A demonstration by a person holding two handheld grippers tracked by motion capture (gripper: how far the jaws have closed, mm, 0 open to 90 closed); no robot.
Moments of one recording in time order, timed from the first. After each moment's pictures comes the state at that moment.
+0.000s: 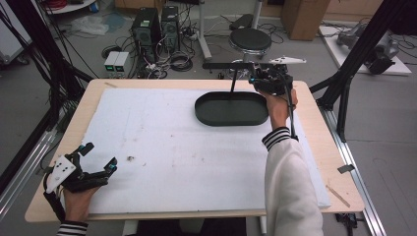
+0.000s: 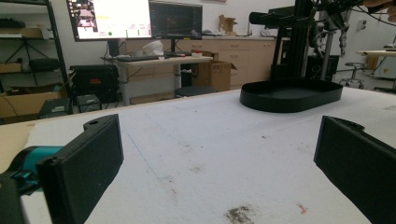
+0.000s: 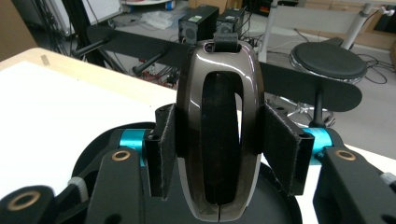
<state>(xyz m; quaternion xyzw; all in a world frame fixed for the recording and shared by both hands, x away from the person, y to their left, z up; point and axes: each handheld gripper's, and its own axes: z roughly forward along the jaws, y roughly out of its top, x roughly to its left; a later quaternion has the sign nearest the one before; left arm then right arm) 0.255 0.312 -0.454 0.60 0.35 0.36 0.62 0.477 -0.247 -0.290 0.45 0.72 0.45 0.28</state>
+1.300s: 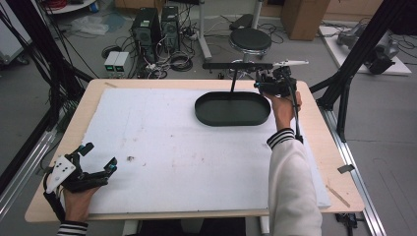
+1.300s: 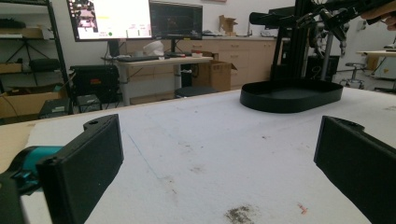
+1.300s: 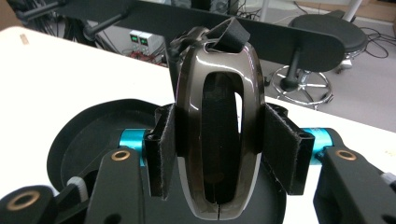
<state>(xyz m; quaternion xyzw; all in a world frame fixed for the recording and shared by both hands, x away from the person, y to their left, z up) 0.255 0.312 -0.455 0.60 0.35 0.37 0.62 0.489 -0.267 -0.305 0.47 0.73 0.42 0.26</state>
